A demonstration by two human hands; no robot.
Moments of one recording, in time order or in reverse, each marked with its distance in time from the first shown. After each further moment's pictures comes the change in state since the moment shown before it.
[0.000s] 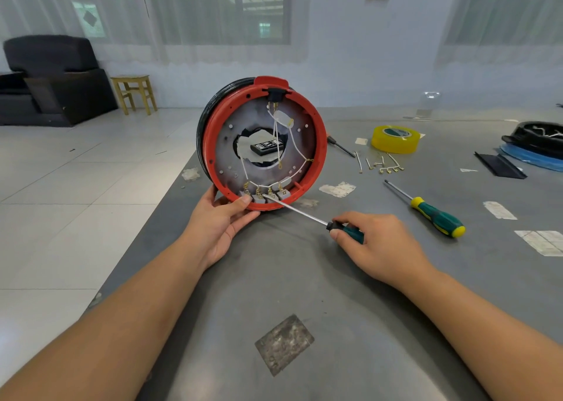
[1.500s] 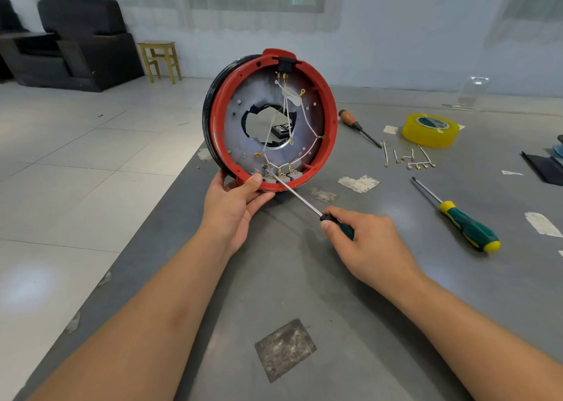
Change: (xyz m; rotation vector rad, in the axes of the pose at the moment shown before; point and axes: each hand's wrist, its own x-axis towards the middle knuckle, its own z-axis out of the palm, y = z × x) left_hand 0.000 -0.007 0.017 -0.074 0.150 0.119; right_hand 0.016 -0.031 0.015 0.214 -0.050 0.032
